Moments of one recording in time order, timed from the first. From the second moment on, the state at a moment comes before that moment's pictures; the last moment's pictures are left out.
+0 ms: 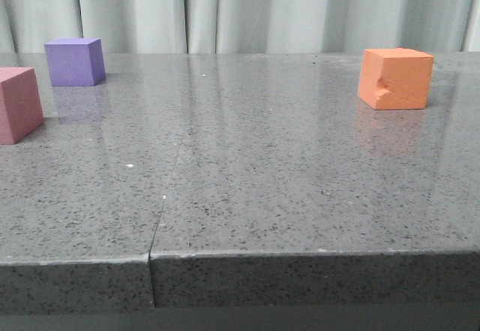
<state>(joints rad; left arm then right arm) -0.01 -0.01 0.00 0.03 0.12 -0.04 0.03 -0.01 0.03 -0.02 0.06 0.14</state>
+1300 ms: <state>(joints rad) -0.01 -0.01 0.00 0.03 0.12 -0.04 0.03 0.84 -0.88 0.03 0.66 0.14</state>
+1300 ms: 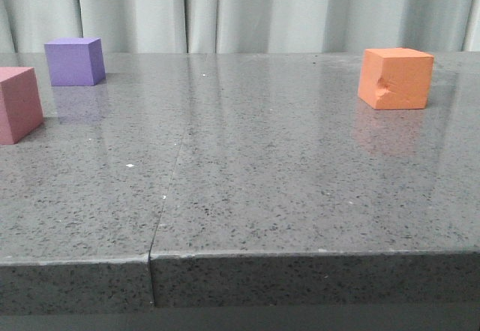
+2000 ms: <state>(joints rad) -0.01 -0.01 0.00 0.03 0.12 -0.04 0.13 1.52 -1.51 0.07 1.07 0.14</state>
